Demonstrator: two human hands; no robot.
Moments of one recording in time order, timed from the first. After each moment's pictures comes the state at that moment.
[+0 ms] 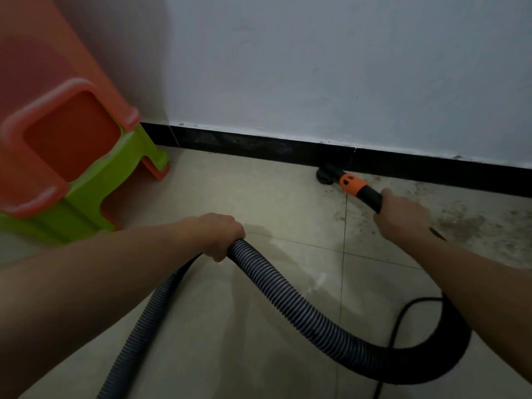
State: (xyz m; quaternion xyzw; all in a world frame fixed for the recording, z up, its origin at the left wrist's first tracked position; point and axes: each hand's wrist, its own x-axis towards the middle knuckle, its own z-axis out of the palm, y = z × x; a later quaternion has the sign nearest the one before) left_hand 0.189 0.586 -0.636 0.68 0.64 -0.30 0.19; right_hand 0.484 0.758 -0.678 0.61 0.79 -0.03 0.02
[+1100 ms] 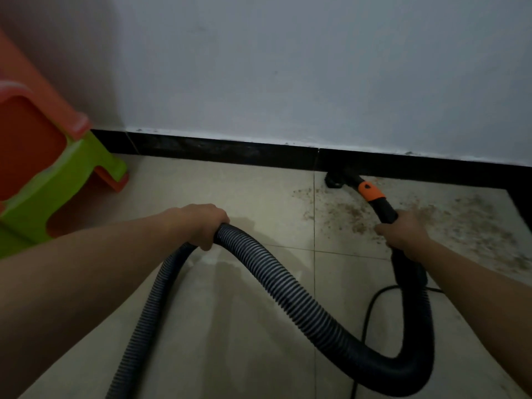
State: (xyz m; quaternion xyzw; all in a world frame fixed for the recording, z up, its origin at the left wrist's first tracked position) left_hand 0.195 0.630 -0.639 0.67 0.67 -0.26 0.20; right_hand 0.568 0.766 -0.705 0.73 0.59 -0.32 -0.10
